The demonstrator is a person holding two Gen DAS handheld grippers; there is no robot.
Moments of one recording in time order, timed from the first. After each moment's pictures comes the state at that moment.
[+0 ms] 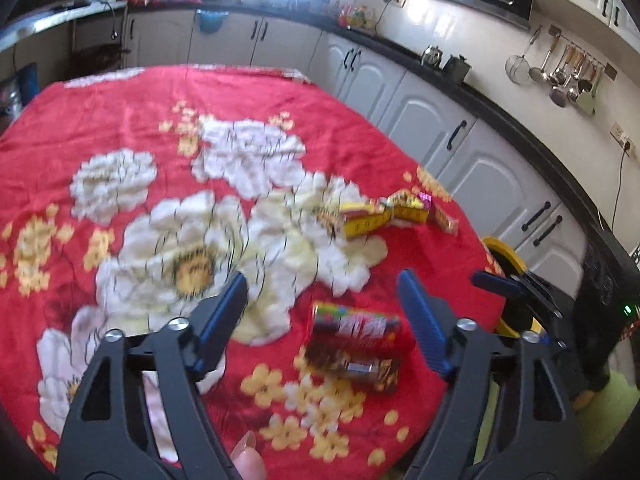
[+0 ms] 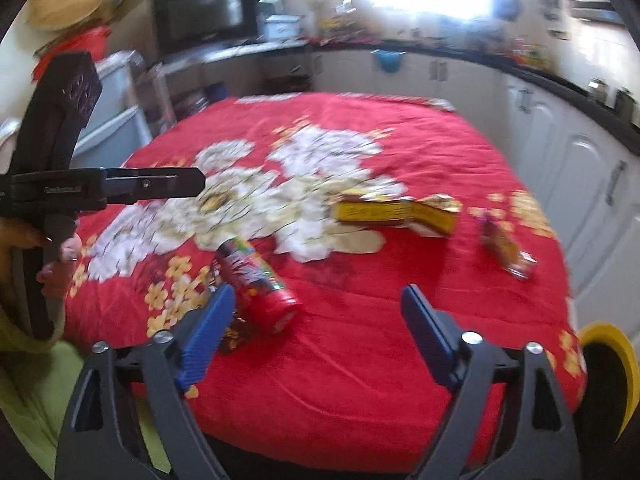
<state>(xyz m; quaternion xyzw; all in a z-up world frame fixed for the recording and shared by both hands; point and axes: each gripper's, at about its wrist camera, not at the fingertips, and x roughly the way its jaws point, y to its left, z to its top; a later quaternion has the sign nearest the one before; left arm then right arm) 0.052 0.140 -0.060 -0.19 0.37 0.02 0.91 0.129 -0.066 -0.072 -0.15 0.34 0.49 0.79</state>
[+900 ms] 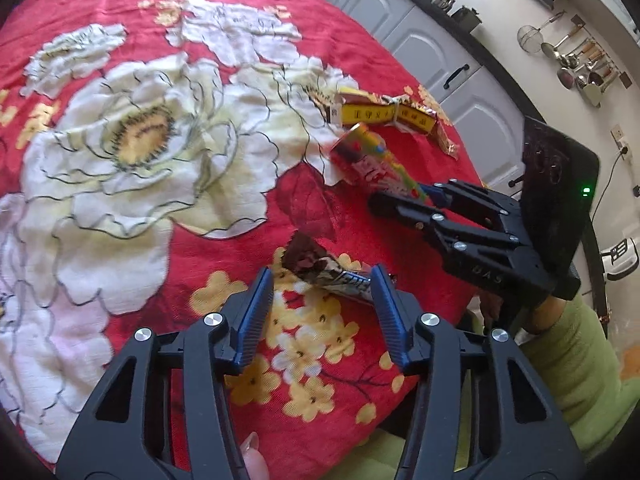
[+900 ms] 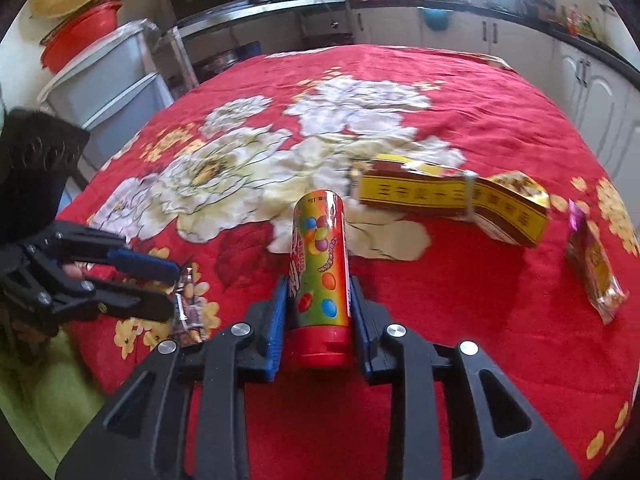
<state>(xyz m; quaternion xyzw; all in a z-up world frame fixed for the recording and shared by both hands) 0.057 0.128 -0.120 -0.26 0.48 -0.04 0.84 0.183 -0.037 -0.110 -0.13 0.39 0.53 0.74</state>
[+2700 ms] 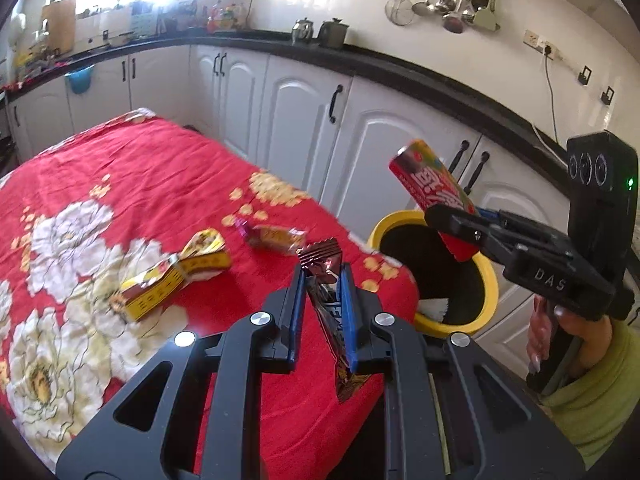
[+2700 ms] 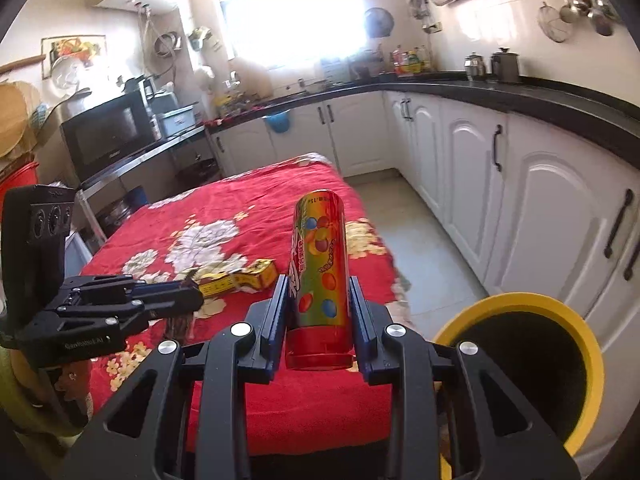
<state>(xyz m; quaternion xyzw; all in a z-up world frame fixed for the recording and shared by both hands) 0.150 -0.034 -0.026 -0.05 0.35 -0.14 0.93 0.195 -0.254 -0.019 0.03 0.29 0.33 0.90</state>
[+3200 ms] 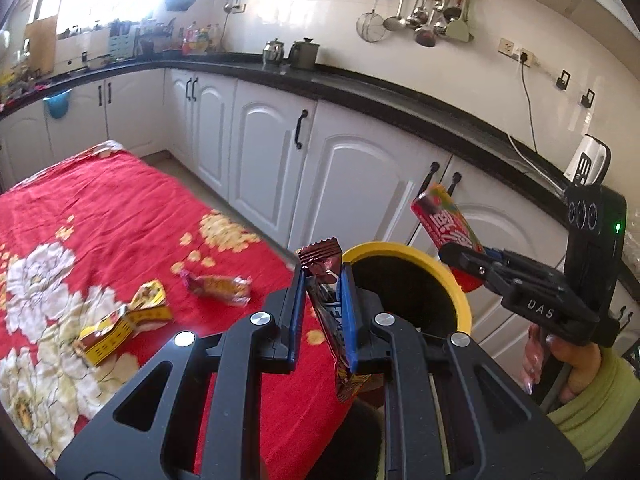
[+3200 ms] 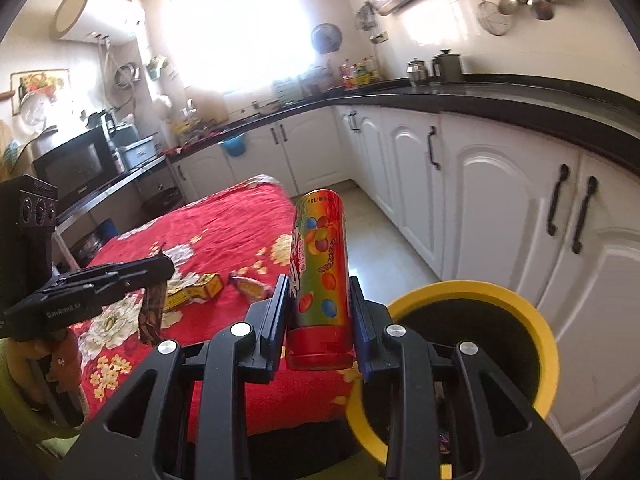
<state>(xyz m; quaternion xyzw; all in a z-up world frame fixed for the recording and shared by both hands) 0.170 -0.083 -0.001 -0.05 0.31 -0.17 0.93 0.192 -0.331 -0.020 0.07 0.27 0.26 0.92</state>
